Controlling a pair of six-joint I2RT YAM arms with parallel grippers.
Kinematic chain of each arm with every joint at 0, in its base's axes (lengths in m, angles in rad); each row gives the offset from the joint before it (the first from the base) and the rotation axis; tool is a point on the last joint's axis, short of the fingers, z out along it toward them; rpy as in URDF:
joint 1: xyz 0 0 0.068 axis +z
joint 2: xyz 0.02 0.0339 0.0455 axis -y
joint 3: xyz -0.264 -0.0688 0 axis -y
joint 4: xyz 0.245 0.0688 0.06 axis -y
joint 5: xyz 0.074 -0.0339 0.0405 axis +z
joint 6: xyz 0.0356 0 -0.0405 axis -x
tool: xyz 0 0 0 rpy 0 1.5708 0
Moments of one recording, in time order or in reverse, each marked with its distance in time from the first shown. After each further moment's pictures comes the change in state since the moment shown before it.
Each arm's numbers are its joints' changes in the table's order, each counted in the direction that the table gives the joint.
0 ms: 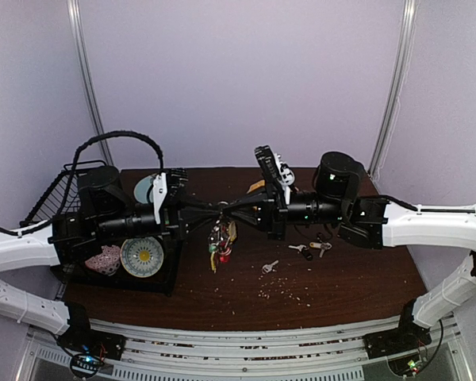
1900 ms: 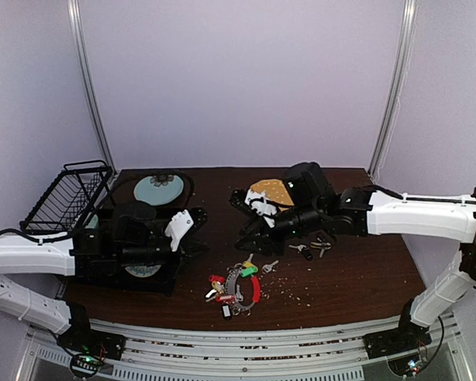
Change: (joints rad) left arm -0.009 -0.073 -0.143 -0.206 0.267 0.190; right arm -0.037 -0.107 0.143 -0.656 -0.227 0.364
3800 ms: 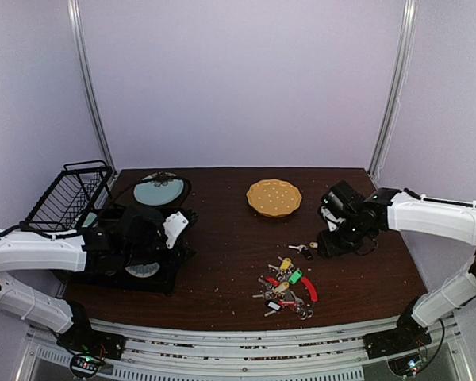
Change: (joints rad) left arm 0.116 -0.081 -0.038 -0.082 0.206 0.002; right arm -0.277 0.099 -0.211 -0.521 -0.494 -0.588
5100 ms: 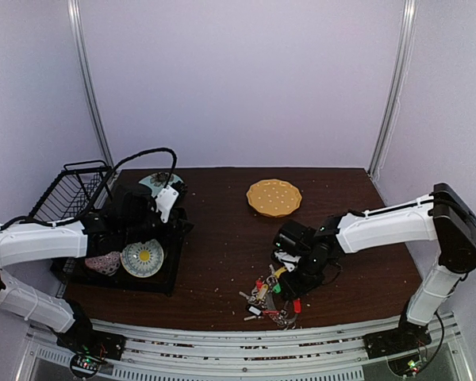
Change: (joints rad) left arm 0.165 -0.038 0.075 0.107 -0.087 0.019; right arm 0.266 -0.287 0.048 0.079 0.233 -0.060
